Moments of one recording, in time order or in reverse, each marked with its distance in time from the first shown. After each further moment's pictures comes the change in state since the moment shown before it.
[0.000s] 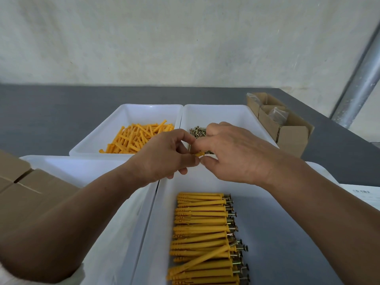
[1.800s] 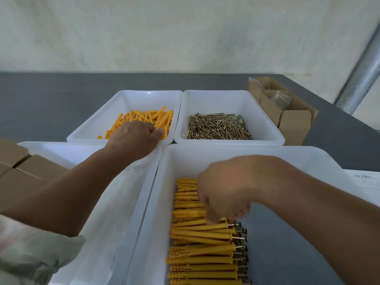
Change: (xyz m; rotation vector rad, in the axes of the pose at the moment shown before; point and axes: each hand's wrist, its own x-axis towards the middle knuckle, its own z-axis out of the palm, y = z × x) left_hand 0.024 -0.058 -0.031 0.755 0.305 -0.150; right_hand -0.015 -0.048 -0.006 0.031 -0.971 0.123
